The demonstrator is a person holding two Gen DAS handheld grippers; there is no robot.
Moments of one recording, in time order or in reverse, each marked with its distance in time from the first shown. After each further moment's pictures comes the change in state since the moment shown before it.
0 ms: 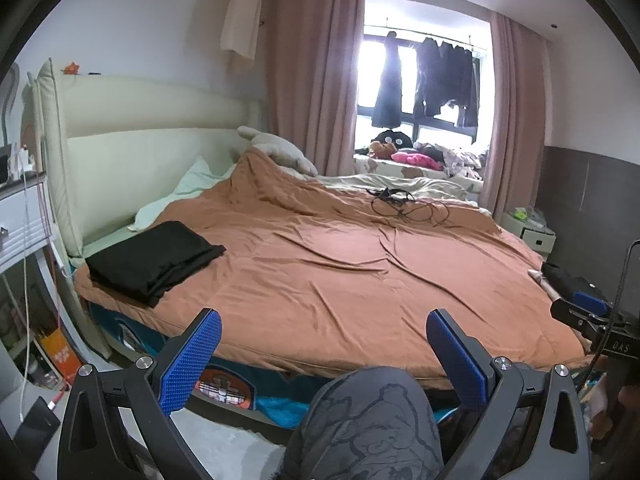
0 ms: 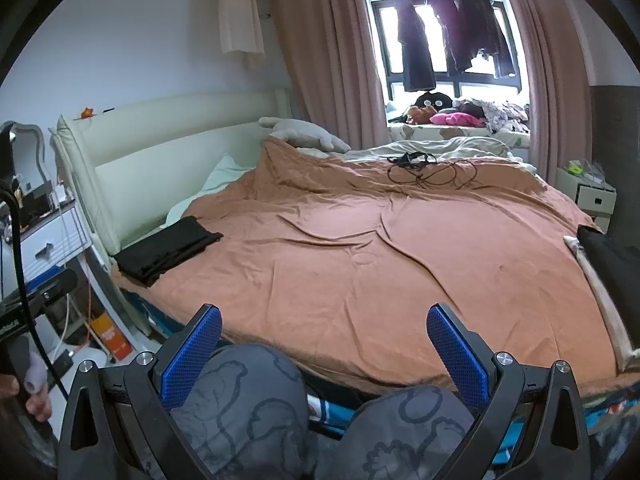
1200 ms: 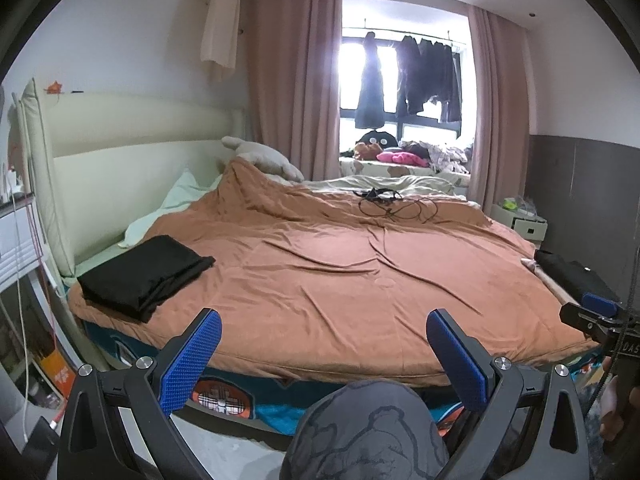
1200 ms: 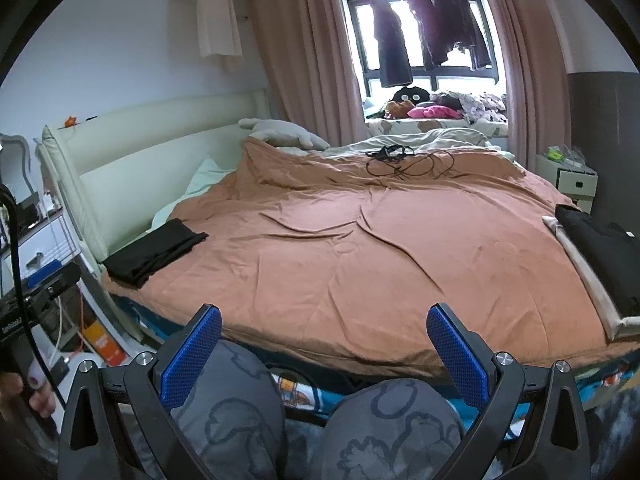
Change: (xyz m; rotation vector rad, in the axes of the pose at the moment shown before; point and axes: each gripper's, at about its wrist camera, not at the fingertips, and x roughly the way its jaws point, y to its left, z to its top) left arm 0.002 -0.016 -0.002 0.074 -0.022 -0.029; right arm -0.017 -0.007 -0.016 0.049 0.008 -0.059
